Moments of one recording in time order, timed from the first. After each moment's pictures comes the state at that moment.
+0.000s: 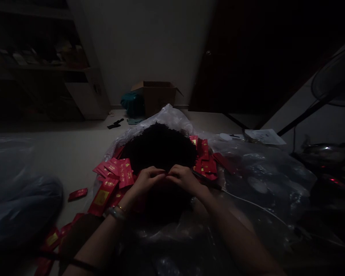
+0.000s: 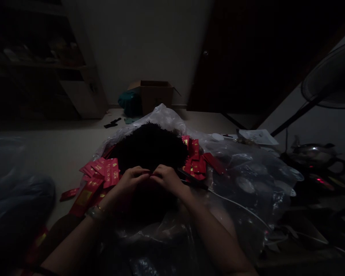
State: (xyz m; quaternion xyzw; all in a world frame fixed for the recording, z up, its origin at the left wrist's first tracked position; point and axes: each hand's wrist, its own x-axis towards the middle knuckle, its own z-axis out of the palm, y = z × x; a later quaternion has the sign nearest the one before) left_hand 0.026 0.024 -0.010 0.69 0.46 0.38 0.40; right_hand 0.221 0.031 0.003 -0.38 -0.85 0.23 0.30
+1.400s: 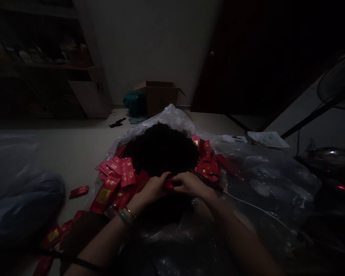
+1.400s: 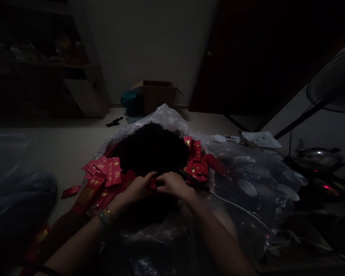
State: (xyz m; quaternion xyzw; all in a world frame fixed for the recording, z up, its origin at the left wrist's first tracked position) left_hand 0.046 0.010 -0.032 0.80 0.52 0.14 0.25; right_hand 0.227 0.022 0.018 -0.45 -0.86 0.23 0.07
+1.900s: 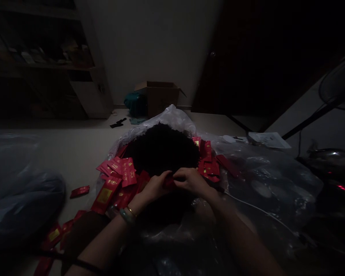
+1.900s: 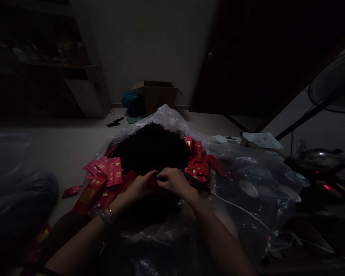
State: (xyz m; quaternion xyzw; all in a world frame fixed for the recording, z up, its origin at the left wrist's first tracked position) left_hand 0.046 0.011 -0.030 0.76 0.53 0.21 0.31; right_hand 0.226 0.023 0.024 -0.43 -0.84 0.24 0.22
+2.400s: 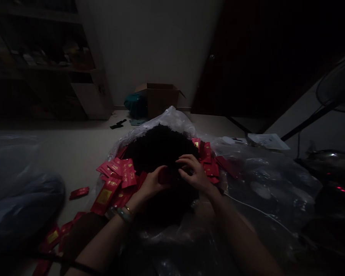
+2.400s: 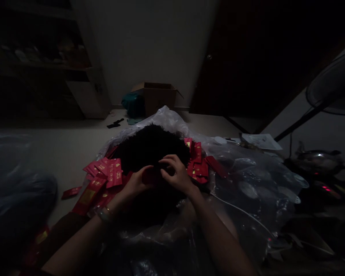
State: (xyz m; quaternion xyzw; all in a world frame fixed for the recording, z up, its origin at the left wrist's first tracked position) left_hand 0.038 0.024 -0.039 0.68 0.49 0.40 0.37; right_hand 0.236 0.035 0.020 -0.39 -0.78 0.23 0.42
